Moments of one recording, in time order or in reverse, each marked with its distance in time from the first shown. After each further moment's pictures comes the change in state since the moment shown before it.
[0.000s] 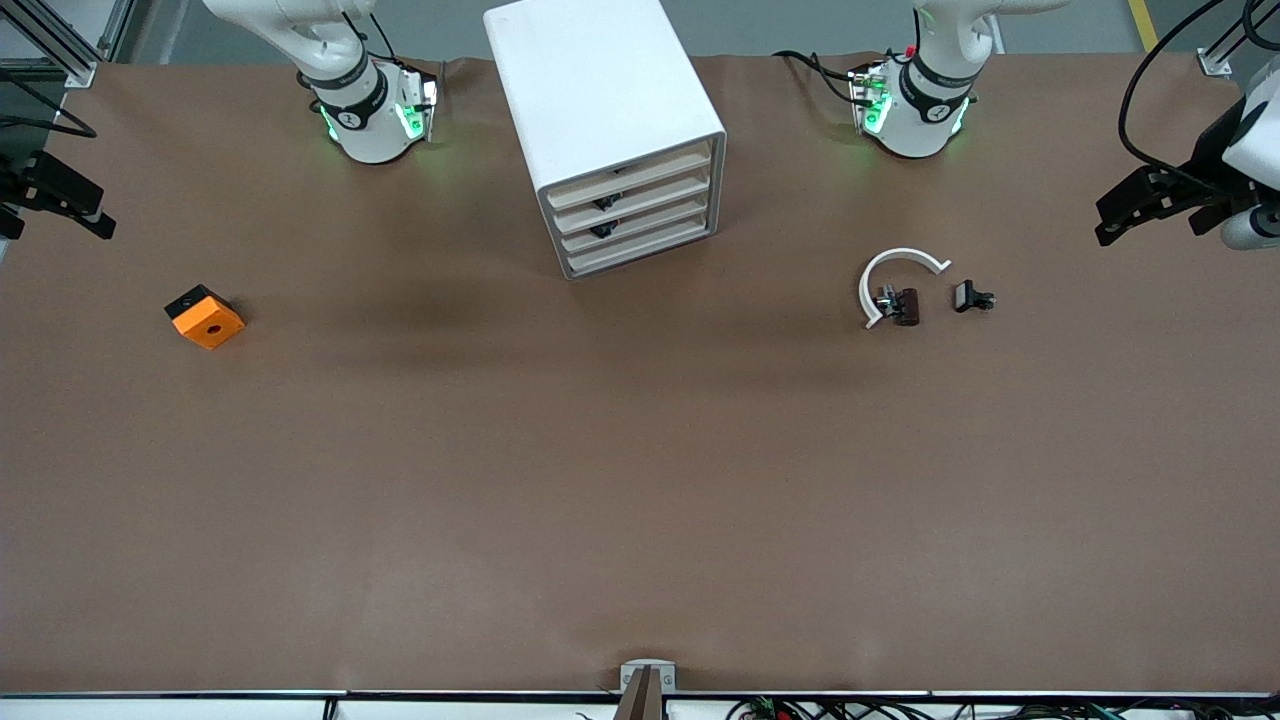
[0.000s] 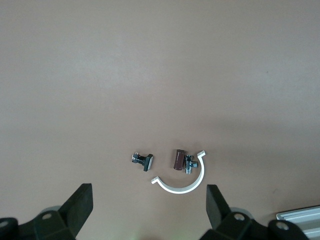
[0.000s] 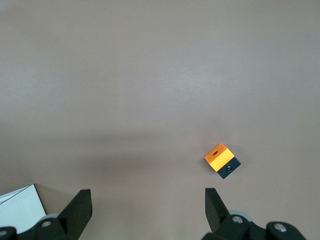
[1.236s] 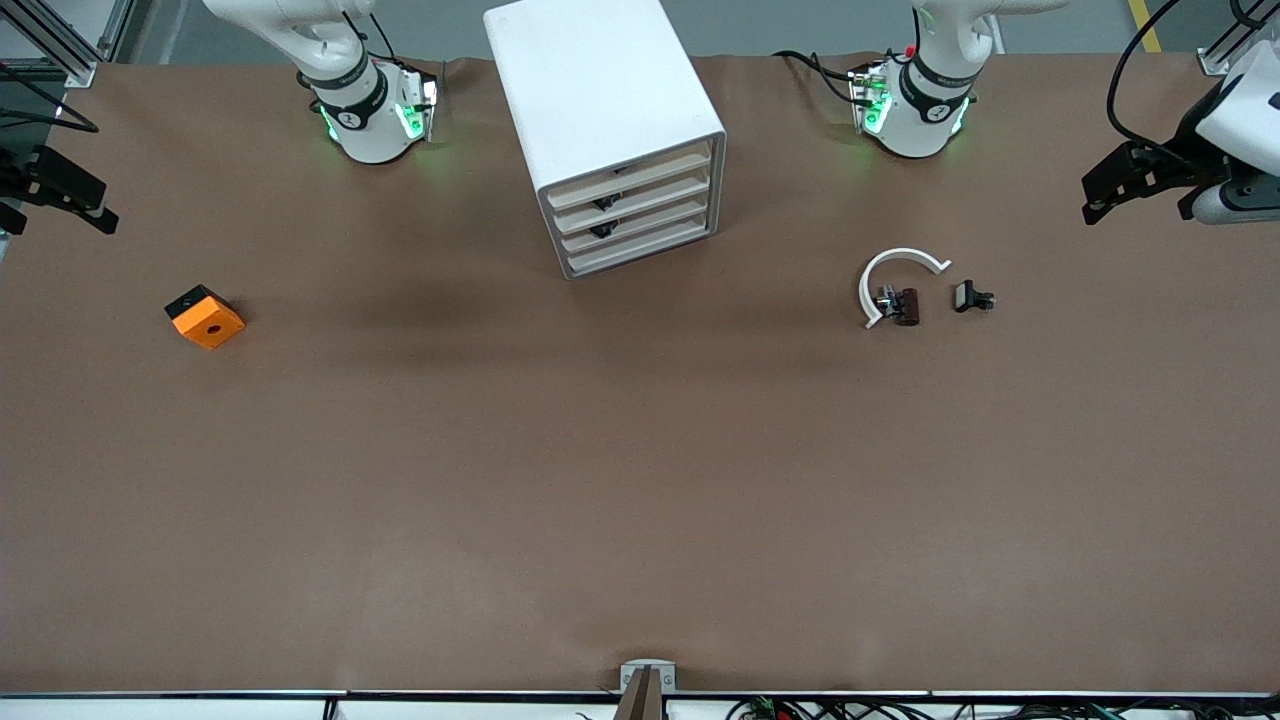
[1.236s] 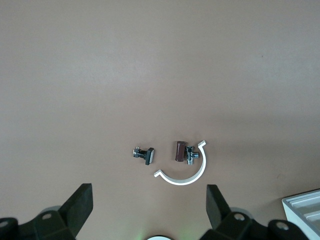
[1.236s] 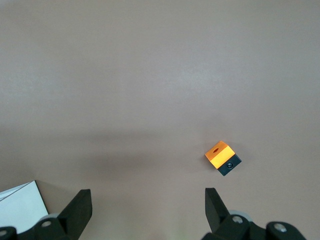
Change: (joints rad) left arm -0.001 -0.039 -0.015 -0.033 0.000 -0.014 0.054; right arm 0.002 -0.006 0.001 0.000 0.000 -0.015 -0.001
